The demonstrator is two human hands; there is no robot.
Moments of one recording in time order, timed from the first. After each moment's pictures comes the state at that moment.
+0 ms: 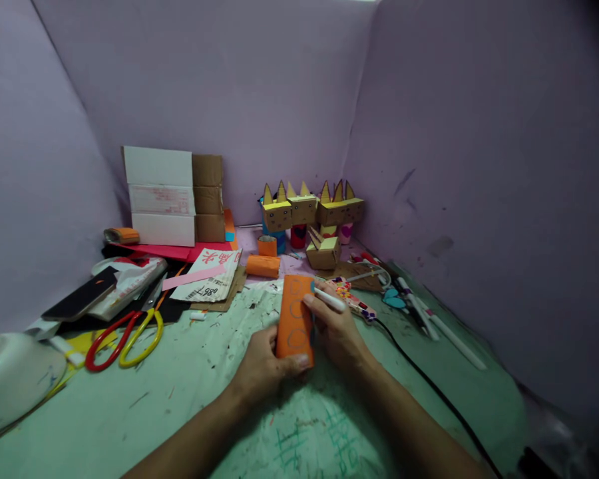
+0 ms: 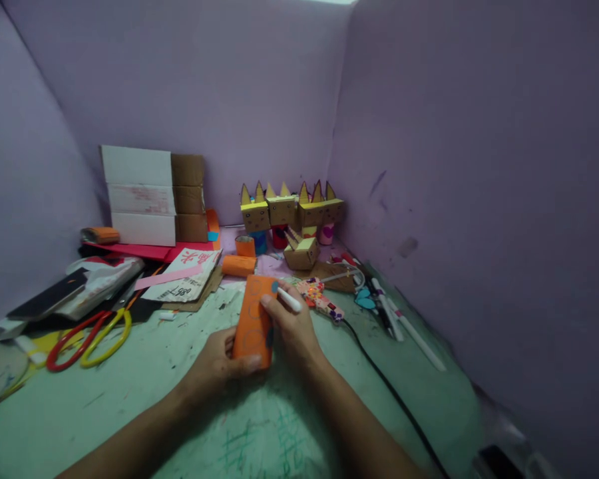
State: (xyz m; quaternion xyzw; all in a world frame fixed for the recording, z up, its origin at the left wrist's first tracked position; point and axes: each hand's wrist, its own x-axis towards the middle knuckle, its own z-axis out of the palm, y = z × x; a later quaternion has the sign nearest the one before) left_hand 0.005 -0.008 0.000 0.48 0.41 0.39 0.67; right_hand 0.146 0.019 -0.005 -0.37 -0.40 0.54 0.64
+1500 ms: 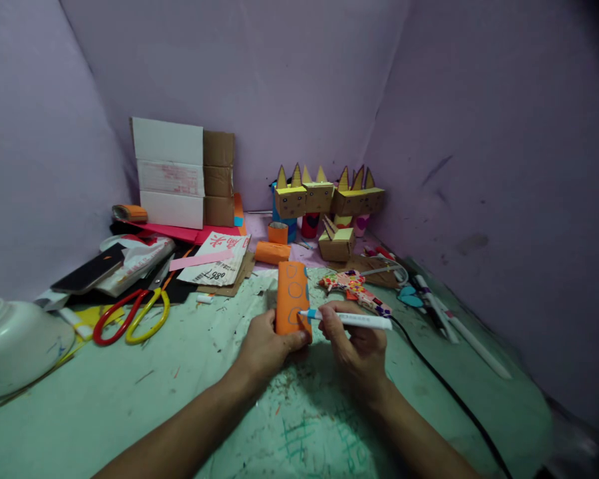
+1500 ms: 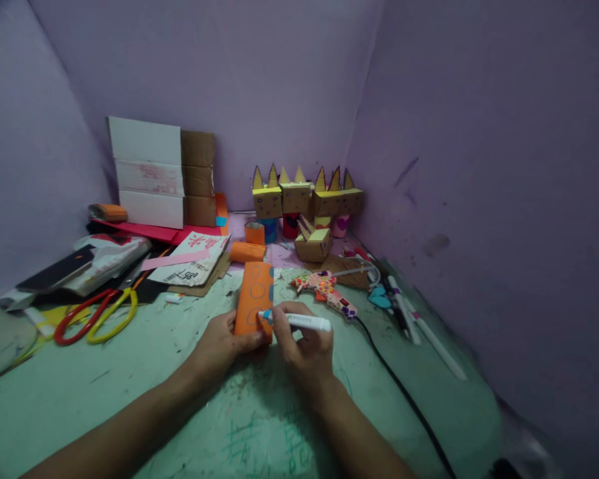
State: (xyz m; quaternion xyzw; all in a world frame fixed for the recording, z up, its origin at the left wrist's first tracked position) left_hand 0.006 0.001 -0.005 0.41 0.50 0.41 0.64; right_hand 0.145 -0.012 -0.017 -0.43 -0.61 0.16 0.65
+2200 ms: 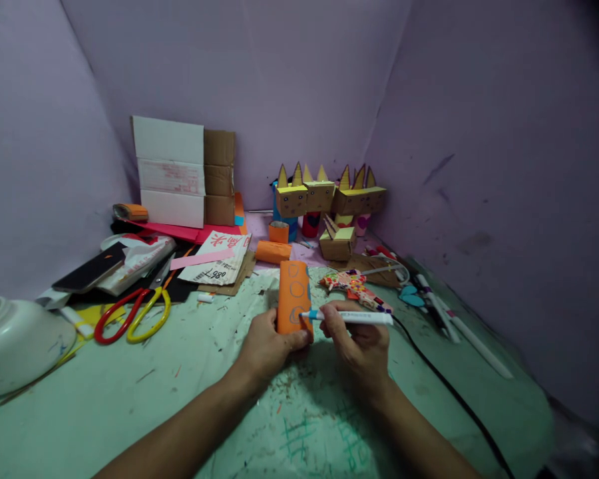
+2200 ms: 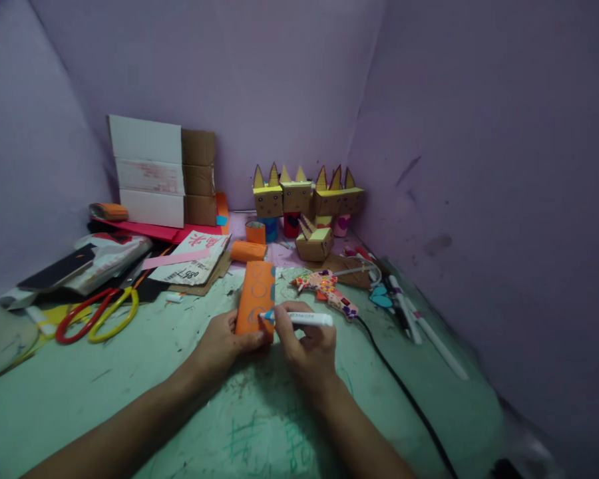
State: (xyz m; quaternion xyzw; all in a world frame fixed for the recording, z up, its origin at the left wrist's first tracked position) left_hand 0.008 0.001 -0.004 0.41 0.50 0.41 0.64; right_hand 0.145 -0.013 -0.015 -0.44 -0.59 0.19 0.65
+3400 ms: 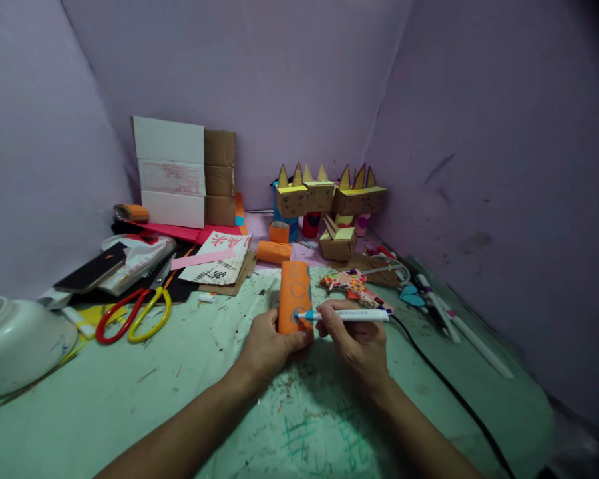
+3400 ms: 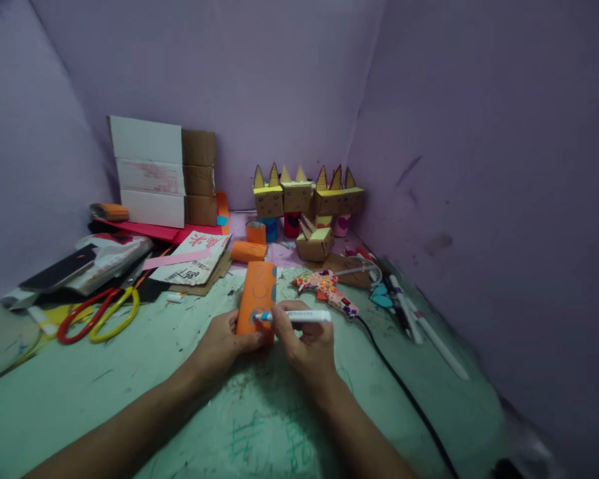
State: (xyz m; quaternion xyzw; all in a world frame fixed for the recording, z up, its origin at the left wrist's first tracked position) left_hand 0.007 0.000 0.000 0.42 0.51 0.40 0.64; right_hand 0.146 -0.011 -0.012 -0.45 -0.58 0.26 0.62
